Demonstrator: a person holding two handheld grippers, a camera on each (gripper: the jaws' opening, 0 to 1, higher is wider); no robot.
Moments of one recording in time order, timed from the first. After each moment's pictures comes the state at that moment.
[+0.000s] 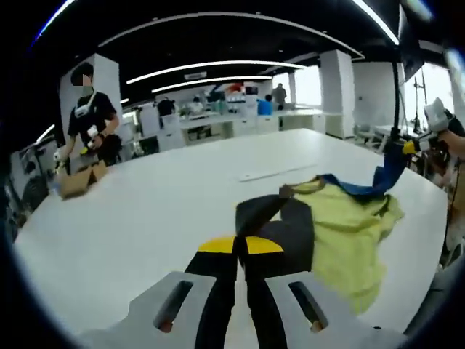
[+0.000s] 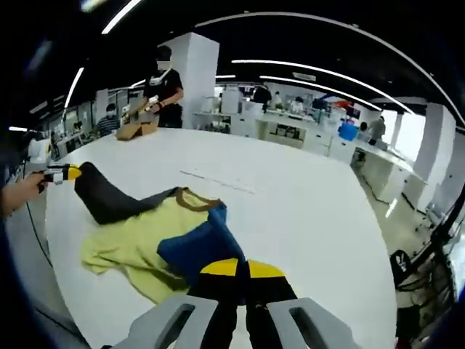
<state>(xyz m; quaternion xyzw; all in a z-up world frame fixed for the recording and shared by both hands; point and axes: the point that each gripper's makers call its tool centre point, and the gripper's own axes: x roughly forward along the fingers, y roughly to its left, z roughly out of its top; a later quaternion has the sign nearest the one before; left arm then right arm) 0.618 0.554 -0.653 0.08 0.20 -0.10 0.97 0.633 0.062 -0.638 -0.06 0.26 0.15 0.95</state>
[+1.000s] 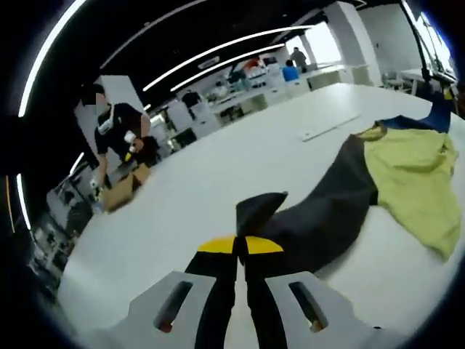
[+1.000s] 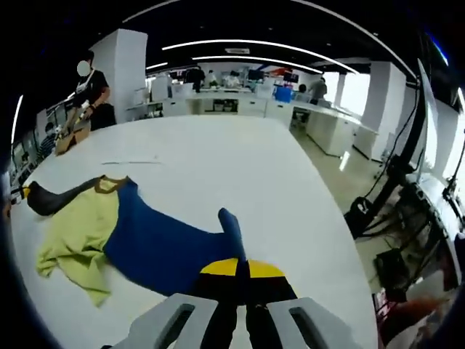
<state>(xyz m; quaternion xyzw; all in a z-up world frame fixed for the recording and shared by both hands) 0.656 0.653 -0.689 0.23 0.25 -0.02 0.94 0.637 -0.085 -0.712 -0.04 0.34 -0.01 0.94</state>
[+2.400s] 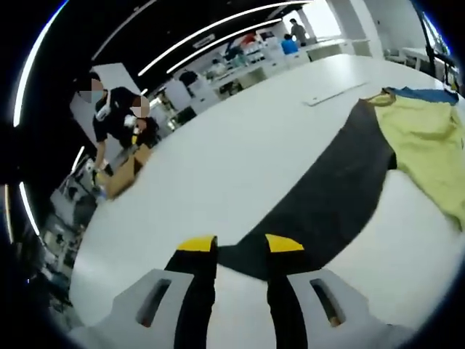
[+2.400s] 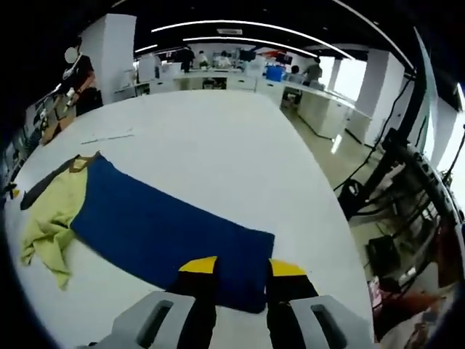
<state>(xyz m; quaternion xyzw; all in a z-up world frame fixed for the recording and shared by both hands) 0.645 0.671 -0.715 0.24 0.29 -0.02 0.93 0.634 -0.112 -0.748 -0.04 0.38 -0.01 0.92</state>
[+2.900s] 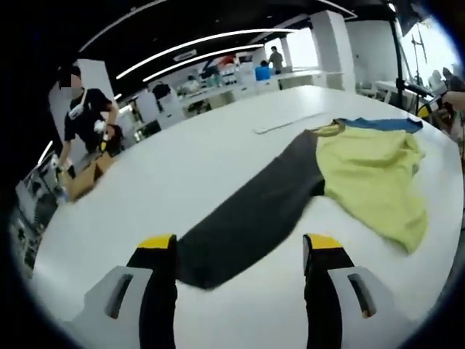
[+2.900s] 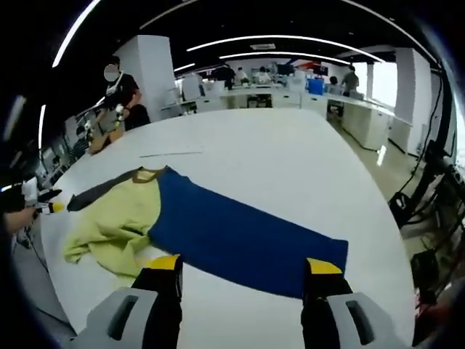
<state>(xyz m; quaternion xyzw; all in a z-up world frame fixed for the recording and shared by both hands) 0.605 0.578 -0.716 0.16 0.26 -0.14 0.94 0.609 -0.009 -0.721 0.02 0.34 0.14 0.93</state>
